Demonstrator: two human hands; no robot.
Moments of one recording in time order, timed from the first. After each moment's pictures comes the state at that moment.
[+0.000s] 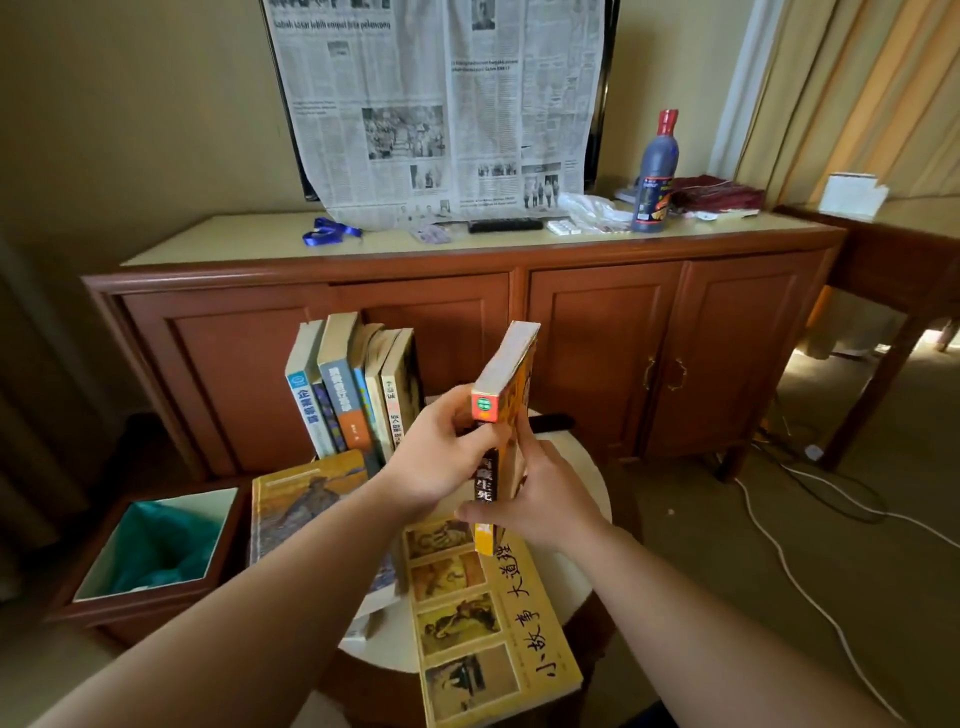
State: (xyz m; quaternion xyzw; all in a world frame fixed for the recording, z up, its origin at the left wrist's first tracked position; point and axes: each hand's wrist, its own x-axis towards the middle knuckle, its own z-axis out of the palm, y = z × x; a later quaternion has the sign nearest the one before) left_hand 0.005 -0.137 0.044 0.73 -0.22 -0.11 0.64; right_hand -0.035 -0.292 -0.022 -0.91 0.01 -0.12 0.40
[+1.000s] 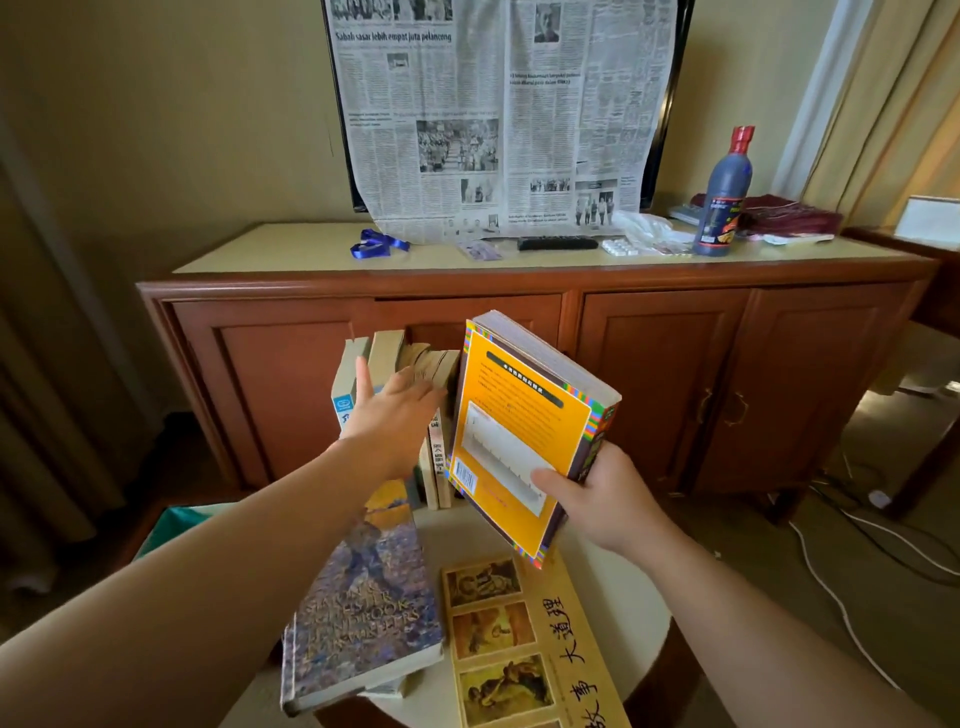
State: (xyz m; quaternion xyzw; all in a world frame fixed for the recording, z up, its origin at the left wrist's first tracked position) left_hand 0.160 -0.058 0.031 0.95 -0.26 0.12 -0.14; right_hand 0.008 -0.297 0.003 -0.85 0.00 -0.14 0.50
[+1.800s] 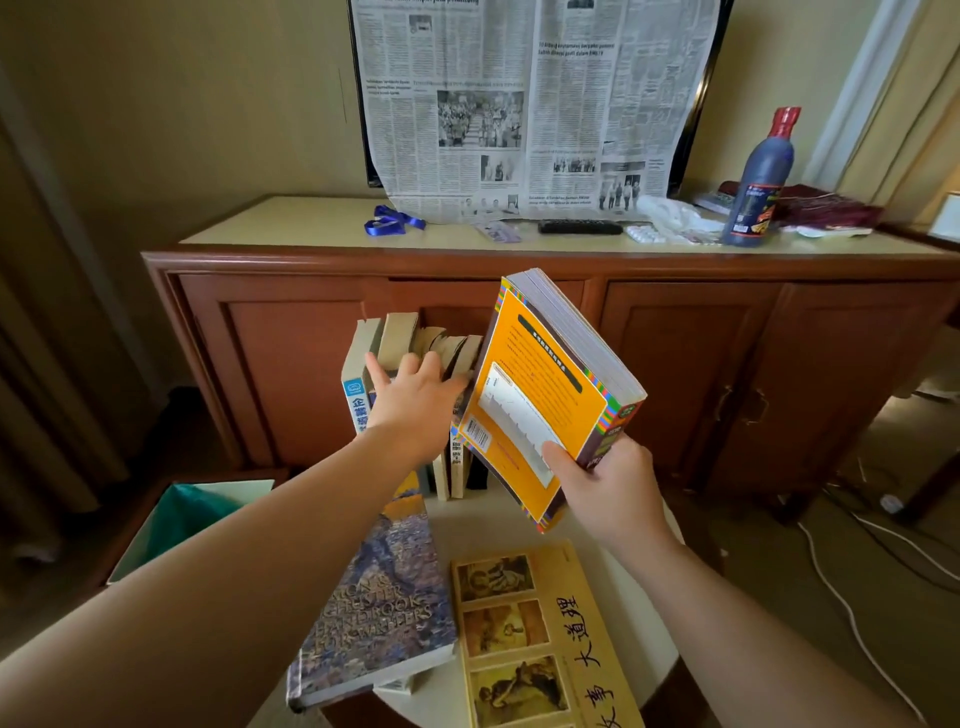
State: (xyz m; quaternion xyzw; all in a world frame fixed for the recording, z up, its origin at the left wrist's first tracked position) left_hand 0.160 -0.074 0.028 0.97 -0.22 0.14 -0.04; right_hand 0.015 -0.268 0.001 -0.85 0.07 -0.27 0.45
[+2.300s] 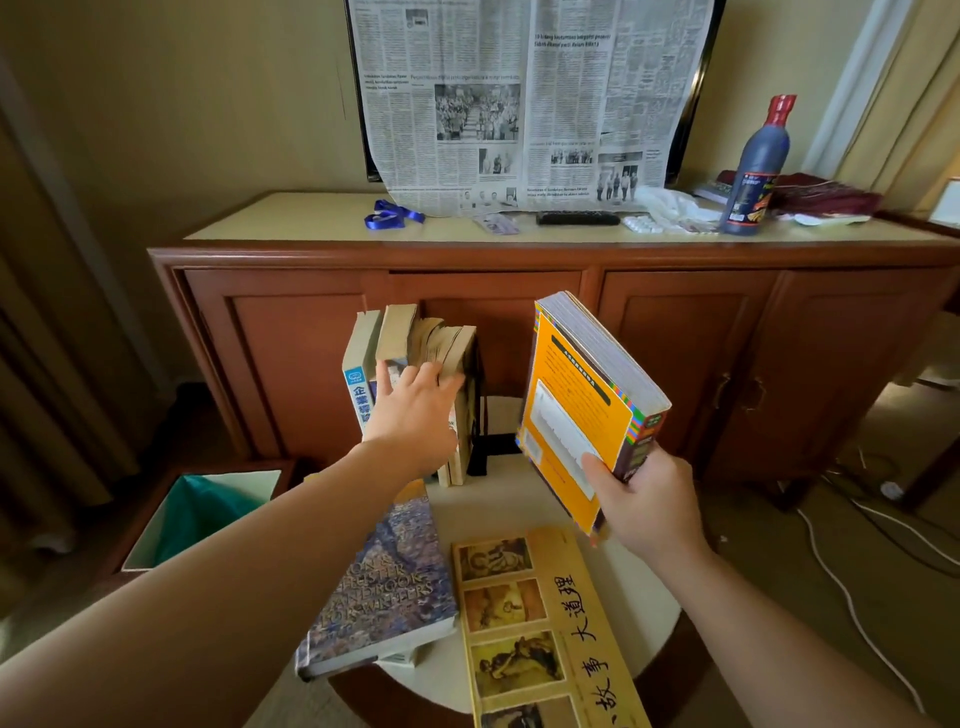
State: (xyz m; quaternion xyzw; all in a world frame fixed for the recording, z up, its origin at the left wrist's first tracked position) left_hand 0.139 -0.068 0.011 0.97 -0.23 0.13 0.00; right_hand -0.011 -0.303 -0.025 -0.86 0.07 -0.32 0.39
